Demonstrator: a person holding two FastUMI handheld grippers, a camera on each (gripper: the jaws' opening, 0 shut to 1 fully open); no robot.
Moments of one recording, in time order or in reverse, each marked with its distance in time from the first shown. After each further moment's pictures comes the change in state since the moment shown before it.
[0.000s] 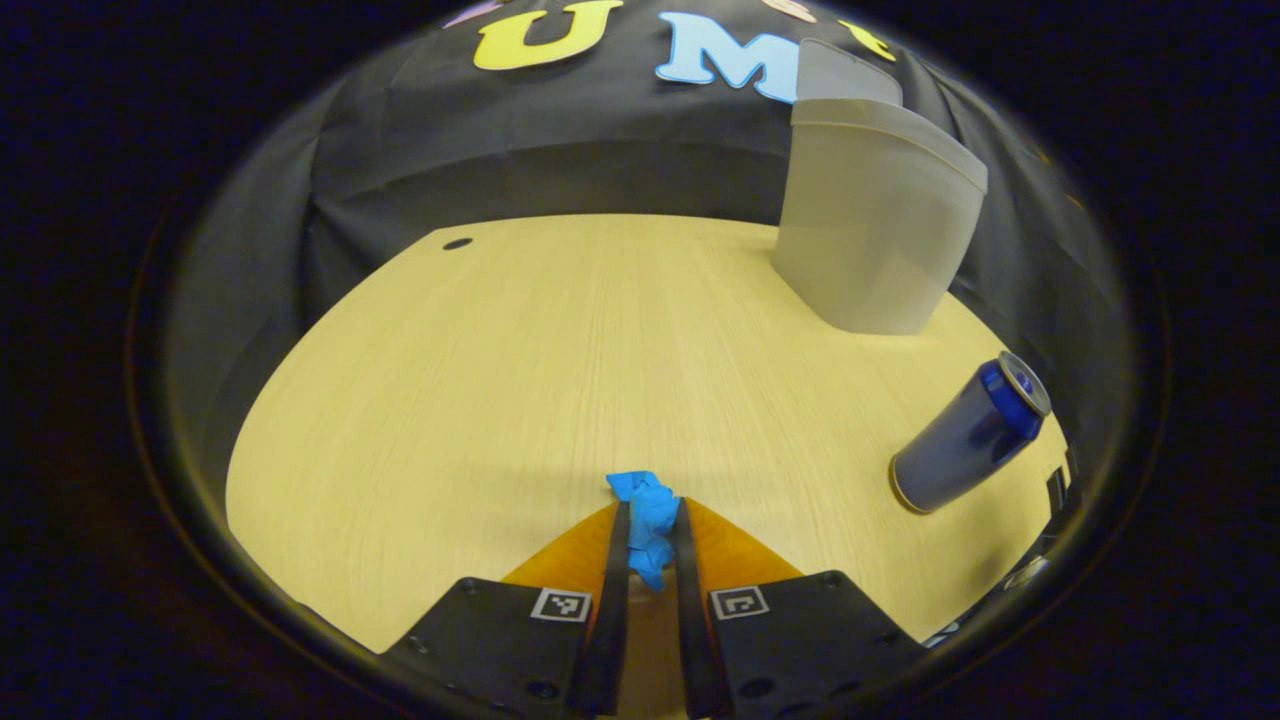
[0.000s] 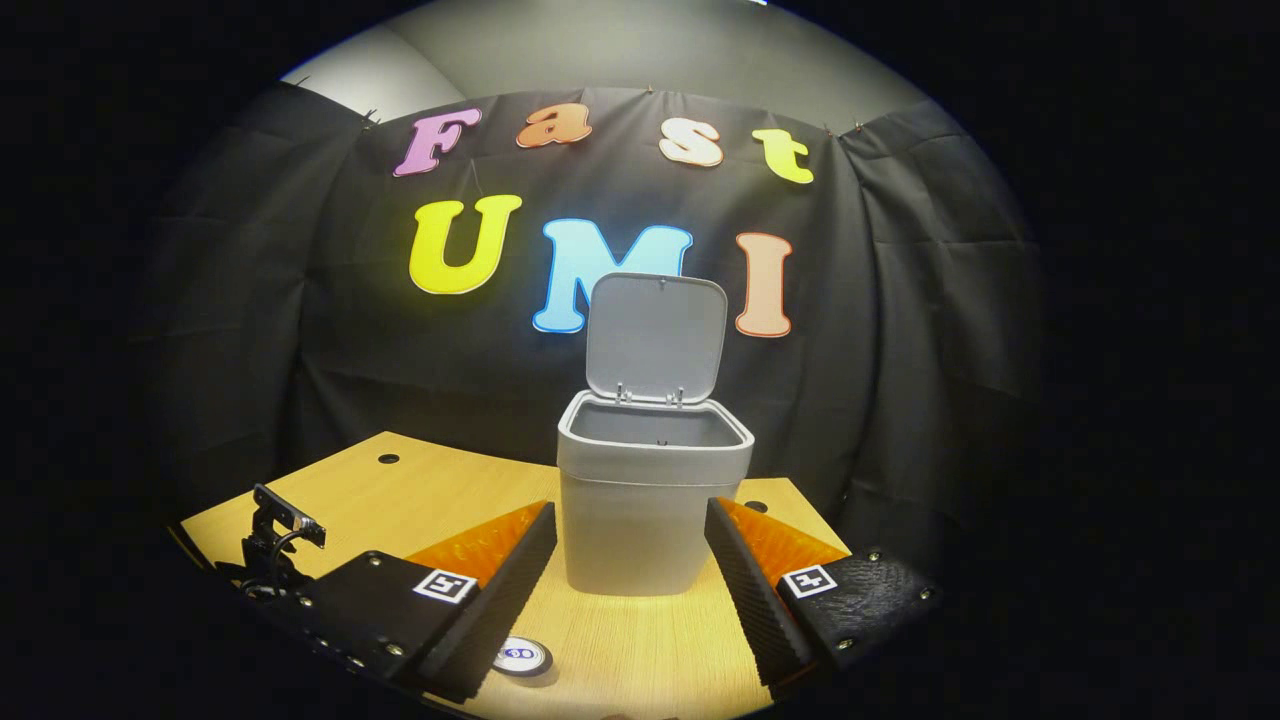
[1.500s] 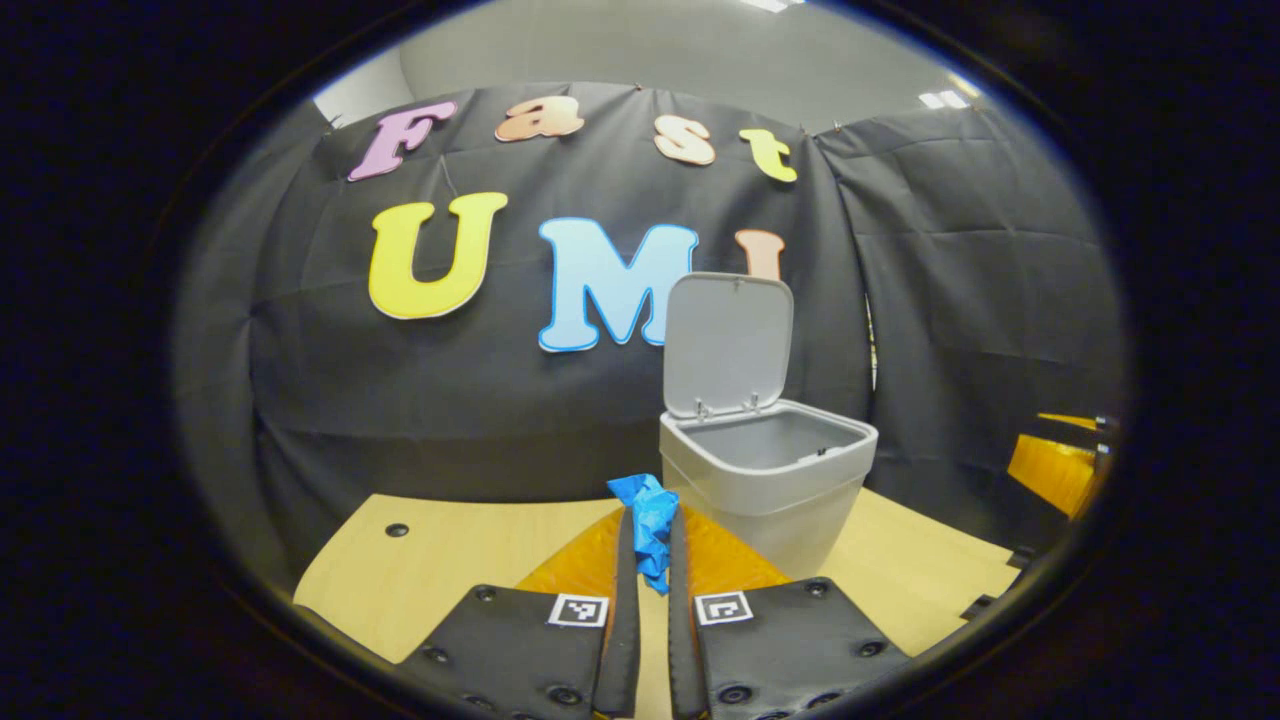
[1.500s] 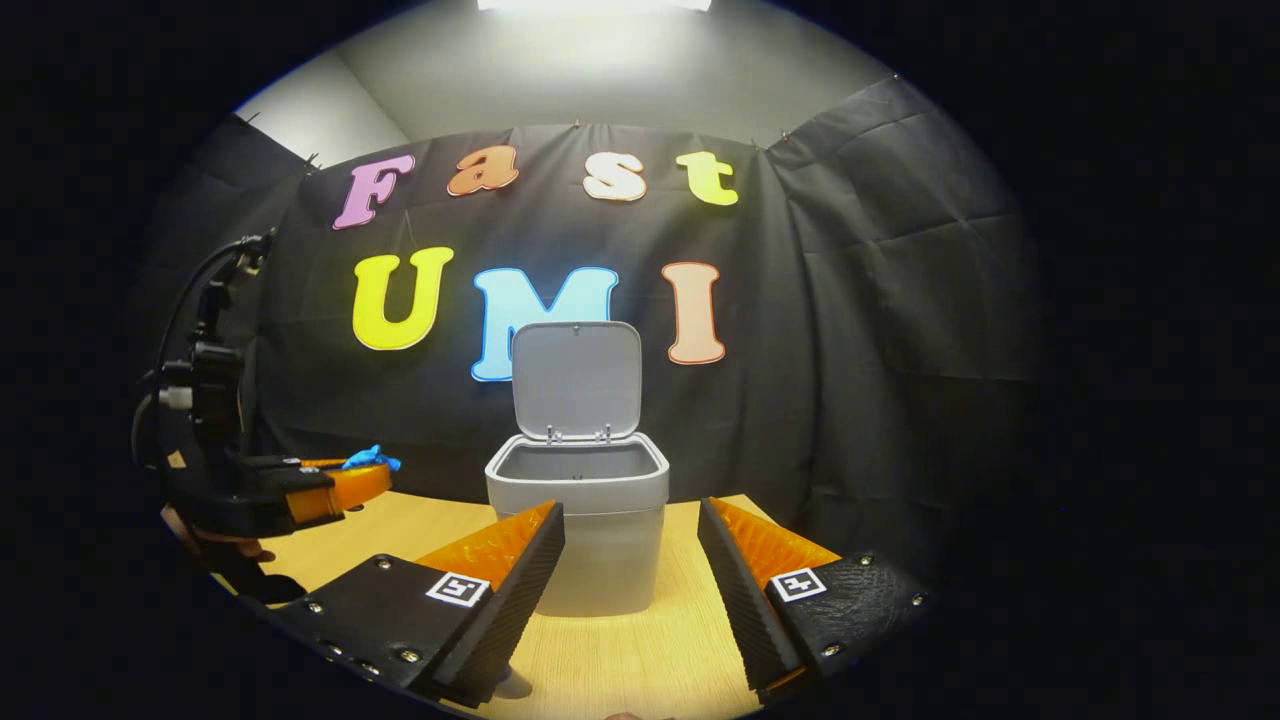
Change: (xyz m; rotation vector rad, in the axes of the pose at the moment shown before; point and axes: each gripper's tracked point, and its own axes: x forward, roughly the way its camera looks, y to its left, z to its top) left arm -0.121 -0.160 0.326 0.183 -0.642 -0.203; right arm -0.029 -0.066 0.018 0.122 -0.117 -0.126
